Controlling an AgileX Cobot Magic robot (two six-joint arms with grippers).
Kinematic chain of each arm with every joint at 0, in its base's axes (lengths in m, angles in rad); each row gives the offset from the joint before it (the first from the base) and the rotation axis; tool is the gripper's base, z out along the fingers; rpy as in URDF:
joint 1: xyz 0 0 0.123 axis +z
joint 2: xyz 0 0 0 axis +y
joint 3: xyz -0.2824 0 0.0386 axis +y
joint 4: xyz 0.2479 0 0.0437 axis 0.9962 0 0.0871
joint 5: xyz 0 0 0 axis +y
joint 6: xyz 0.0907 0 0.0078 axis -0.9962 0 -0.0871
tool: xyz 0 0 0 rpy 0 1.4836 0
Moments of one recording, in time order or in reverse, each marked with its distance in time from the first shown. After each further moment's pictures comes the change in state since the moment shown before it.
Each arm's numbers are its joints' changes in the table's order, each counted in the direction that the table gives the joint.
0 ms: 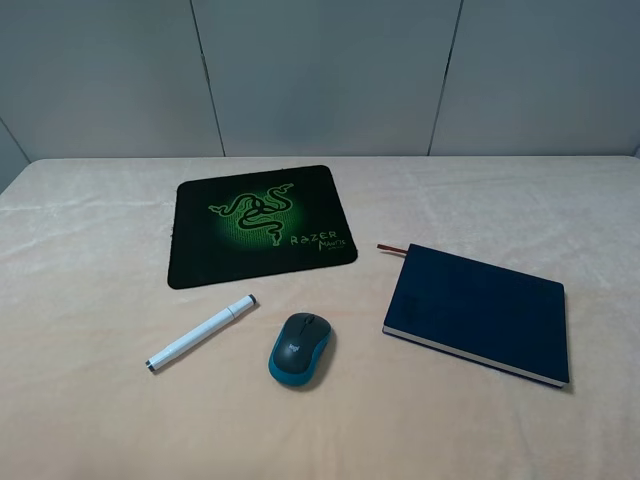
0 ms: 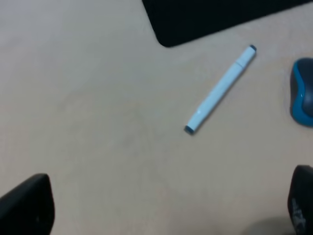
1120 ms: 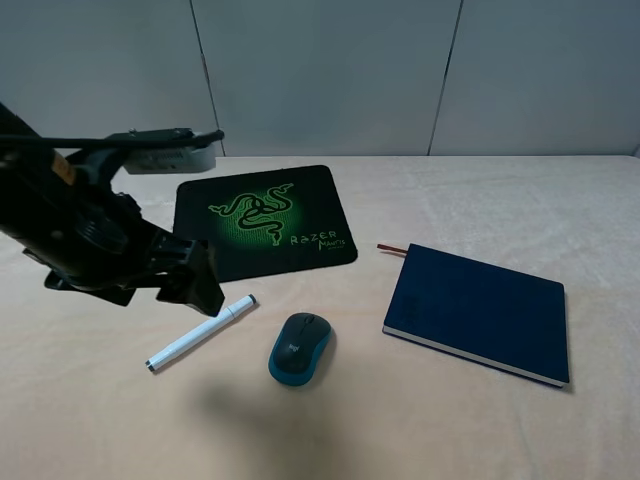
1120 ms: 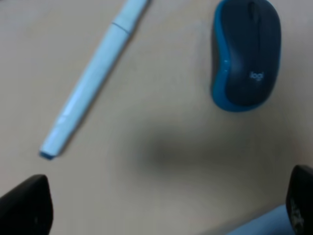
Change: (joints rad) left arm -0.555 0.694 -0.014 -0.016 -0.395 0.335; right arm 0.000 0.000 0.000 0.000 0.000 0.000
